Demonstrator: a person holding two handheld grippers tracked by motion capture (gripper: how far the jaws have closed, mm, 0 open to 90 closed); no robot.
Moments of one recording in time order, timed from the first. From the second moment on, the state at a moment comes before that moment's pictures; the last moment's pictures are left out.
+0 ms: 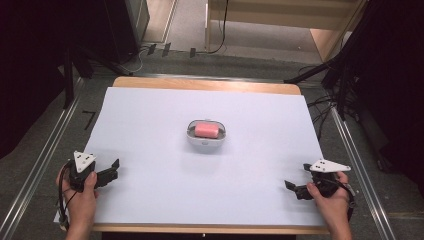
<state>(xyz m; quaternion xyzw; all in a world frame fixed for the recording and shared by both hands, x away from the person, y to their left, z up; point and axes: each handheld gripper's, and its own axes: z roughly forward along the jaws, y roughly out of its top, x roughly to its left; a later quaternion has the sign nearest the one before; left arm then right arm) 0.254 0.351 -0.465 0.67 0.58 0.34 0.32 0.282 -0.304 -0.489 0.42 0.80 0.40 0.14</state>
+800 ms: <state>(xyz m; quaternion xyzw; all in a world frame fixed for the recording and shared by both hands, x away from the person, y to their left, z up) 0.255 0.354 -0.464 0.66 0.59 0.33 0.33 0.254 -0.352 -0.489 0.47 0.71 0.50 0.16</state>
